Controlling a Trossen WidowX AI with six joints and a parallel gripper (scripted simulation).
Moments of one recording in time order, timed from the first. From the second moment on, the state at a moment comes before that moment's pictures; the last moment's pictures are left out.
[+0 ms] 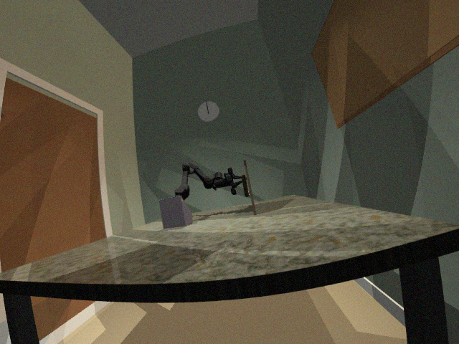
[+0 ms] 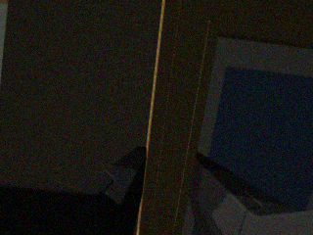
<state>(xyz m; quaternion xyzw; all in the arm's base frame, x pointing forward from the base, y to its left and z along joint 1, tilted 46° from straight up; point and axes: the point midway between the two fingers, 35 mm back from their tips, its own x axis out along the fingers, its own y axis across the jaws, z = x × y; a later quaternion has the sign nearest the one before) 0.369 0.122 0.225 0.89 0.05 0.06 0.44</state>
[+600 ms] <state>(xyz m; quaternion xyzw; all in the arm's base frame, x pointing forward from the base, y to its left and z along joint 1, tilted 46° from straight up) 0.369 0.122 0.224 0.89 0.05 0.06 0.44</state>
